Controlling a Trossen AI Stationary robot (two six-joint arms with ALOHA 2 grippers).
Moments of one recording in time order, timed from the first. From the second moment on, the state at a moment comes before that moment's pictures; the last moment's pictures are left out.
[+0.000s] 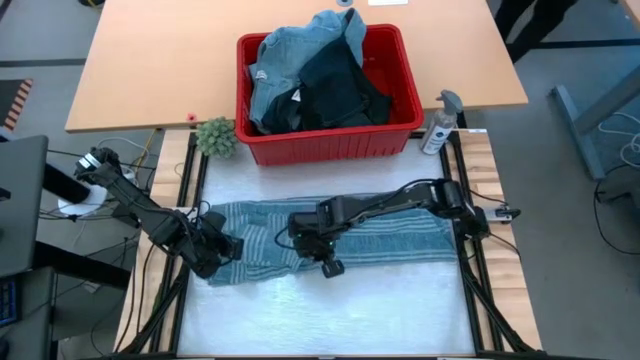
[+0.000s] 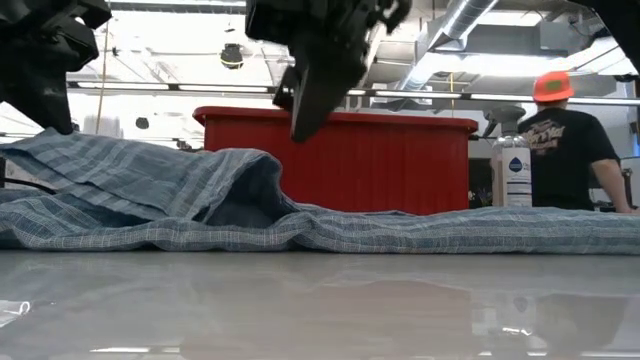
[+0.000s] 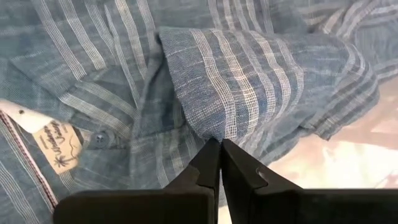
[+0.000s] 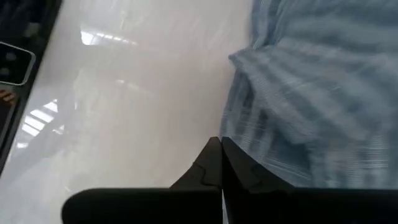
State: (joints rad) left arm -0.66 1.00 0.70 -0.91 -0.47 -1.93; right arm 0.12 2.15 1.88 -0.92 -0.31 -0.19
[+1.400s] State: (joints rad) left arm -0.66 1.00 0.70 -0.94 -0.54 -1.86; right arm 0.02 2.14 1.74 -0.73 0.19 -0.18
